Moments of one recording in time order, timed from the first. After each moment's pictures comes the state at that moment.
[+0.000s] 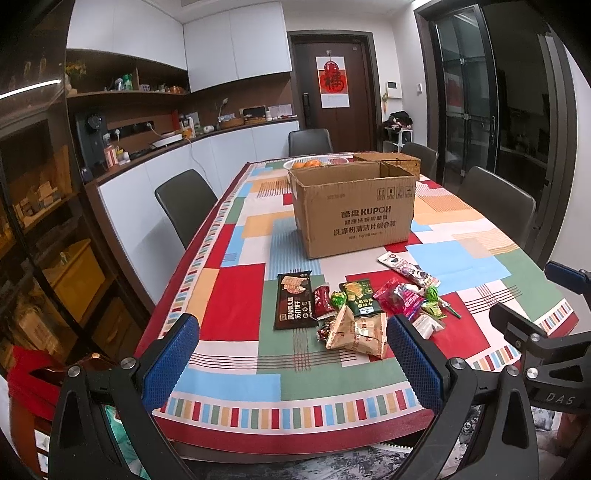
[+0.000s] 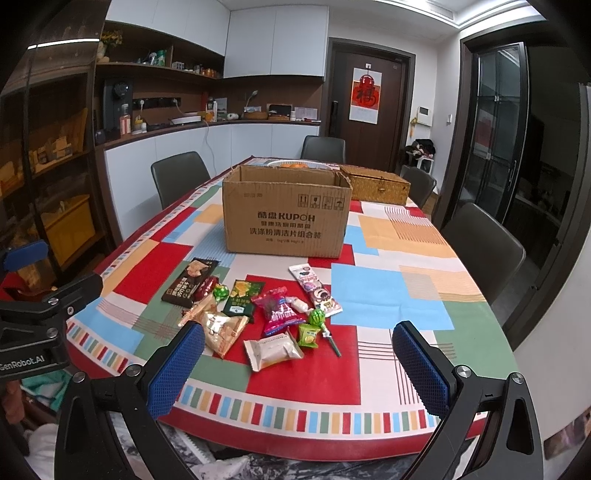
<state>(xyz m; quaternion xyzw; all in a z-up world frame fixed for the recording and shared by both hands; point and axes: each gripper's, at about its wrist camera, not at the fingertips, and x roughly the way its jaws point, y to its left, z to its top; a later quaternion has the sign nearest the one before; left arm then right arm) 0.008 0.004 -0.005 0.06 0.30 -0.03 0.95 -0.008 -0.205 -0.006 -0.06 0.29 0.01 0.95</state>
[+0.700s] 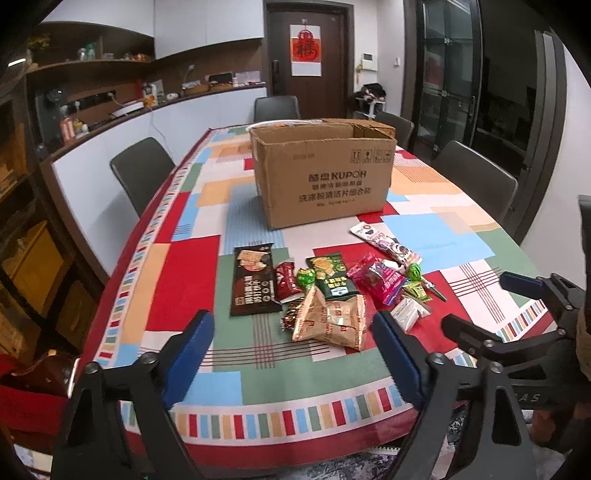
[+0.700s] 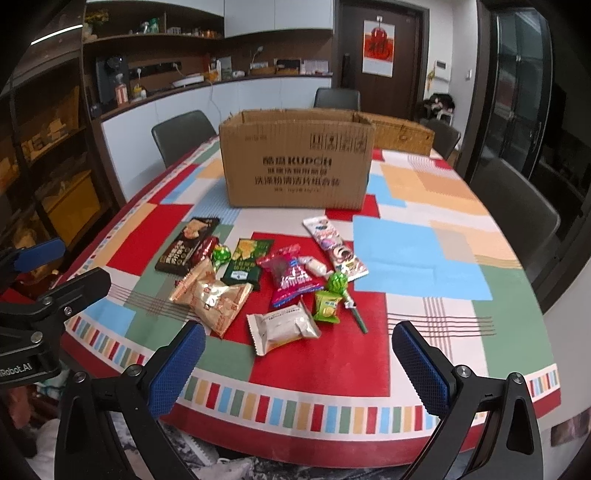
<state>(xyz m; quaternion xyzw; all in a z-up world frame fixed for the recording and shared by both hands) 0.059 -0.005 -0.042 0.05 0.36 -0.11 0.92 0.051 -0.209 -0.056 -0.03 0.39 0.05 0.92</state>
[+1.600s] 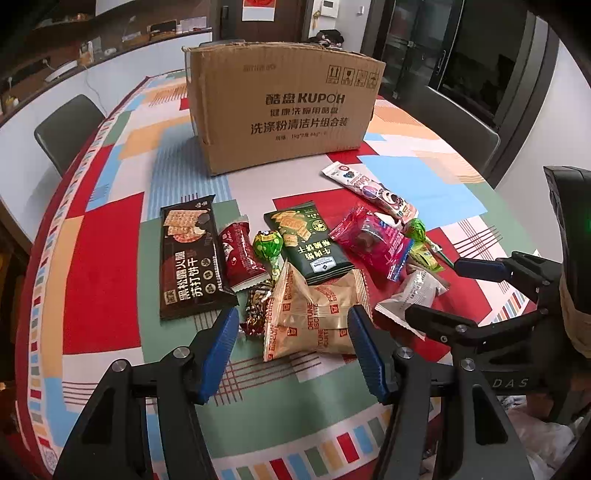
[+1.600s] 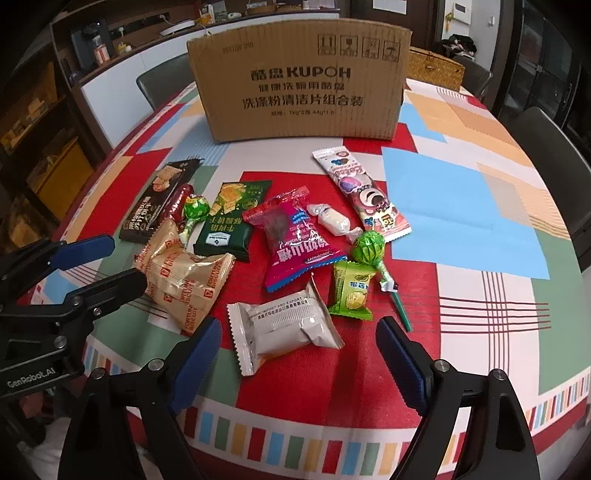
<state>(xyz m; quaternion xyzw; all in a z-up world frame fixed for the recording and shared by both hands) 0.143 -0.017 -0.114 0.05 0.47 -0.21 0.86 0.123 -0.206 -0.122 -0.01 0.51 0.06 0.86</state>
